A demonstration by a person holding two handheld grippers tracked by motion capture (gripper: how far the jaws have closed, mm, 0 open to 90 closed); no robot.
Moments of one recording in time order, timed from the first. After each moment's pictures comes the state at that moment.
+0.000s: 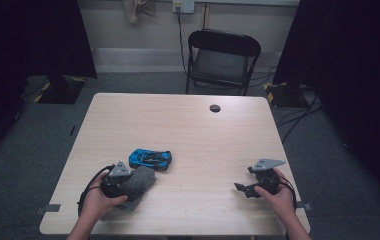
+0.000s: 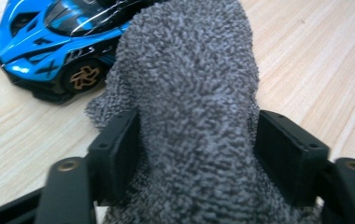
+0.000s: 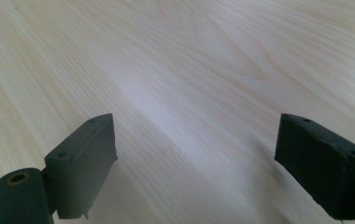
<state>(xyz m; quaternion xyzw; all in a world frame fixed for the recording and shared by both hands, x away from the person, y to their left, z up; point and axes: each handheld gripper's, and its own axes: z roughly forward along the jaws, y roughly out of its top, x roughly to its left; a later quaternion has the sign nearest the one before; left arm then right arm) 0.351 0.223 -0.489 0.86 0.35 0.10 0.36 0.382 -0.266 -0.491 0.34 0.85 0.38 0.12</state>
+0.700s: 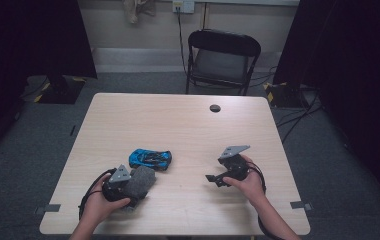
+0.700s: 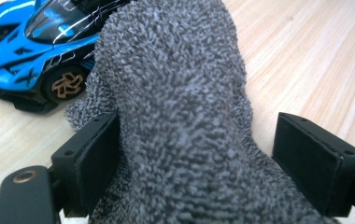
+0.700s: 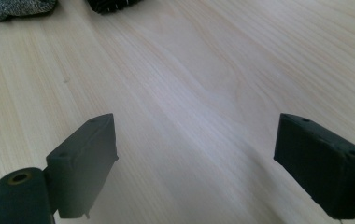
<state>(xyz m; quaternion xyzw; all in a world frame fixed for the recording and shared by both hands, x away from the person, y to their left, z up) 0.346 0.222 -0.499 0.86 0.32 0.12 0.38 0.417 -0.175 -0.477 0.29 0.87 0.38 0.08</state>
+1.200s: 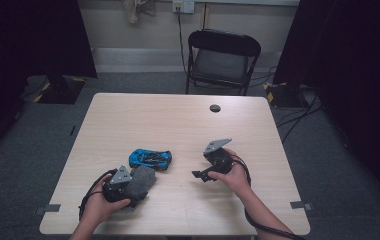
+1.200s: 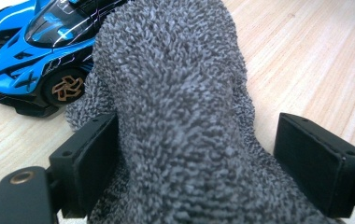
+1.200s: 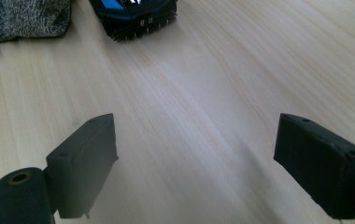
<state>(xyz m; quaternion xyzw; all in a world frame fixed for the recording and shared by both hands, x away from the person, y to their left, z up) 0.345 0.221 -0.500 0.86 0.31 0.13 0.38 0.437 -0.129 -0.472 0.26 0.89 0.37 0.07</state>
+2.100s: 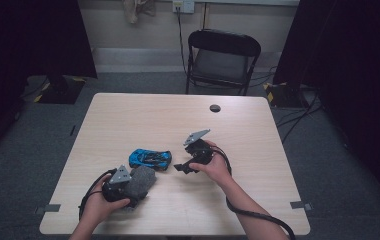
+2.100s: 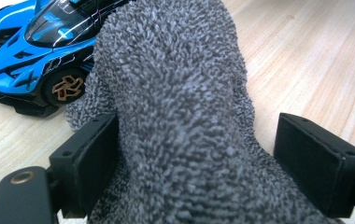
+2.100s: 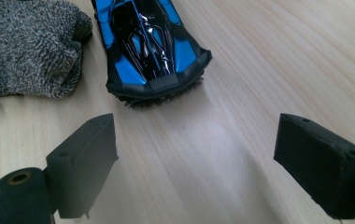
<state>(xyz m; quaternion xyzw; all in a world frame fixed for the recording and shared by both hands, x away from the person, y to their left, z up) 0.346 0.222 -0.500 0.86 0.32 0.12 0.39 0.464 -0.071 -0.469 0.23 0.90 0.38 0.05</state>
